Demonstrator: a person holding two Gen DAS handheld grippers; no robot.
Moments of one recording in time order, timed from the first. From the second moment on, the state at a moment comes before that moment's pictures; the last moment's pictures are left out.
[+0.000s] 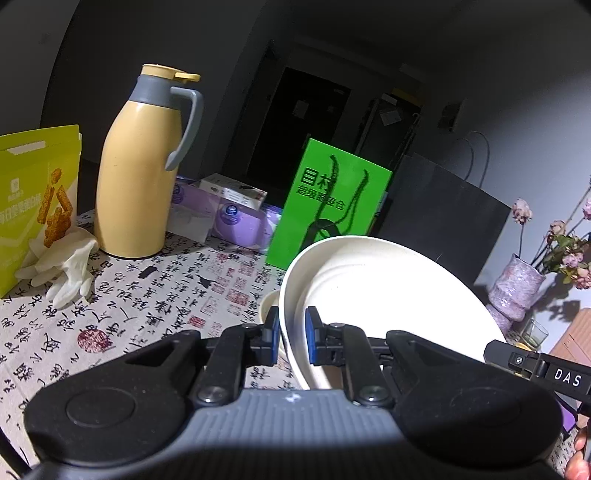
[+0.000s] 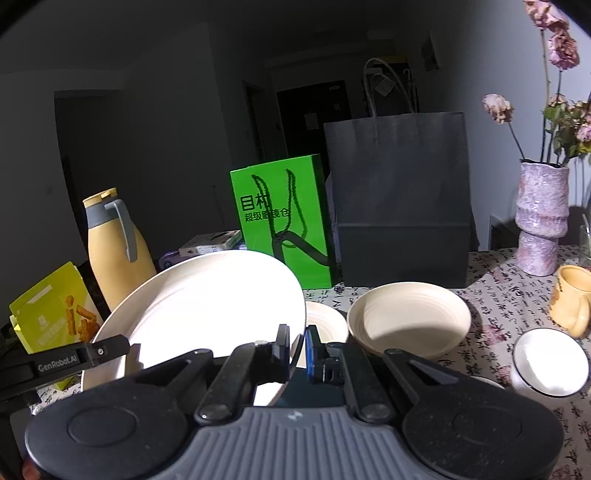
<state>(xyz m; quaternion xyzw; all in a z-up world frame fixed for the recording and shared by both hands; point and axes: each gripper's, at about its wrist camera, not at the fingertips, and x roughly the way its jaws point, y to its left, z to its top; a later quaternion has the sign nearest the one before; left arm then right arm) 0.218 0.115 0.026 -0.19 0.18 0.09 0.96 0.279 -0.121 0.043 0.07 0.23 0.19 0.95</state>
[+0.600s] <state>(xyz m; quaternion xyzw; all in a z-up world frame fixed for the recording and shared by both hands) 0.183 0.047 0.036 -0.16 0.18 0.07 0.97 0.233 -0.188 0.048 0.08 0.22 0.17 0.96</state>
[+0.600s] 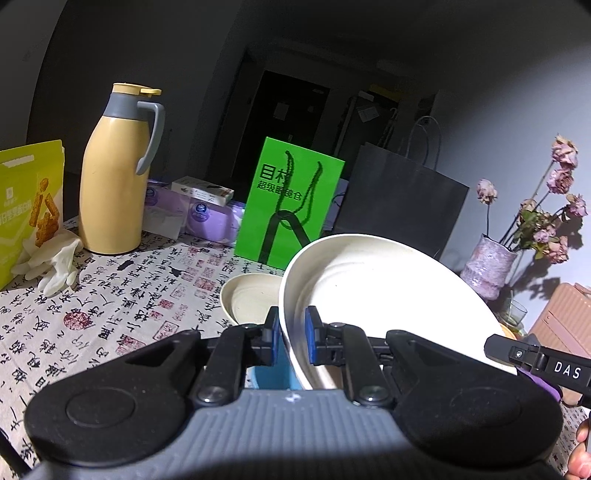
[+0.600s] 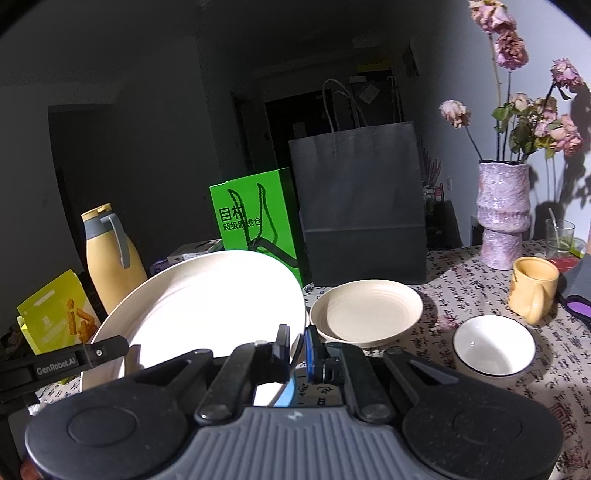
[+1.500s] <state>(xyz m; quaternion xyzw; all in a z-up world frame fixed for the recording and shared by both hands) 0.132 -0.020 0.026 -0.12 0.19 0.03 0.97 0.165 -0.258 0.027 0.11 0.22 0.14 0.96</state>
